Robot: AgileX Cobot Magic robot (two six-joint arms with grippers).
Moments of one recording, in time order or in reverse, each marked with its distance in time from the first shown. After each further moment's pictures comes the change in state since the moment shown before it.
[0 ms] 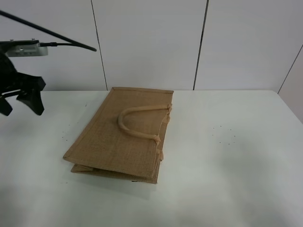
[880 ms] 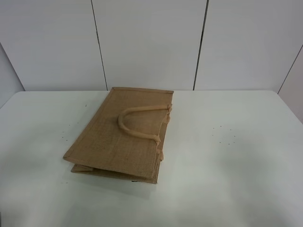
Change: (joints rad) left arm 0.000 -1.202 0.765 0.024 -0.118 0.041; right arm 0.000 0.000 0.000 0.000 0.000 0.000
